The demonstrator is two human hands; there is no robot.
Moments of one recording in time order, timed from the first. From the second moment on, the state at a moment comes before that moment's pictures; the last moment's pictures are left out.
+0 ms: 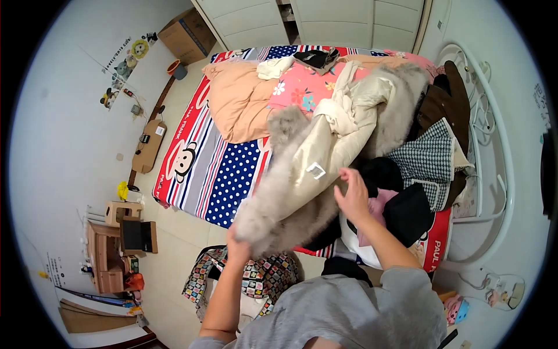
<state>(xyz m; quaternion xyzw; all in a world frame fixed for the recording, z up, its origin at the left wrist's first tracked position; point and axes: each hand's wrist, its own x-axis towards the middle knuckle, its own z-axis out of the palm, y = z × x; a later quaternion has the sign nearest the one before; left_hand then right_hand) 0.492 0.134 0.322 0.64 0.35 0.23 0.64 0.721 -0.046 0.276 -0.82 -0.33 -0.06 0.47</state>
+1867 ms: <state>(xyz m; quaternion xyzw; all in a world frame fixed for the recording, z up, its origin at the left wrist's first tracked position) 0.548 0.402 0.195 0.92 0.20 -0.07 0.33 0.860 -0.164 0.151 -0.98 -0.17 -0.09 0.12</state>
